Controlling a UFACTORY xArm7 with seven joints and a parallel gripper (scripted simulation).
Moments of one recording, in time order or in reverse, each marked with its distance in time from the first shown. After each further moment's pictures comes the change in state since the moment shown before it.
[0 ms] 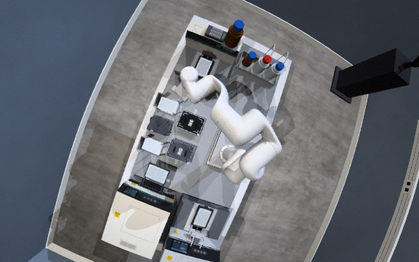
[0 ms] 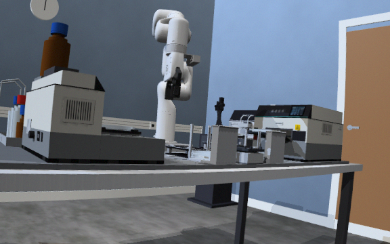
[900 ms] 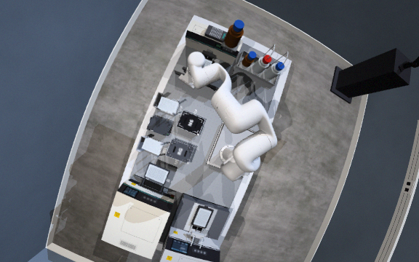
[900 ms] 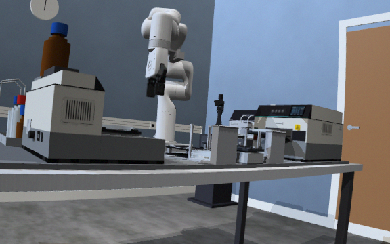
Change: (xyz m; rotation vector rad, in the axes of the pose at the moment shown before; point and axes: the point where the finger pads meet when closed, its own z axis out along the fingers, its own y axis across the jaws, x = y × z) arm -0.068 0.026 0.000 0.000 0.003 -0.142
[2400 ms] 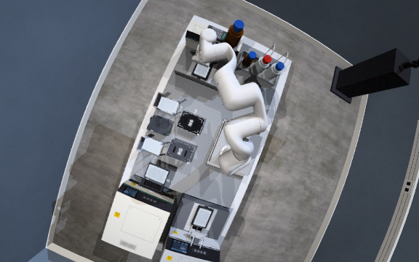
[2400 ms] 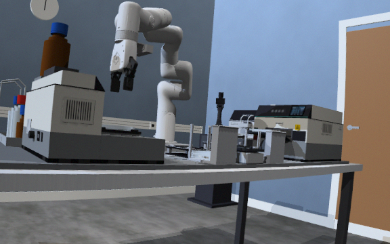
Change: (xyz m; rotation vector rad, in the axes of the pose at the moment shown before) arm -0.126 0.029 0.000 -0.001 0.000 -0.246
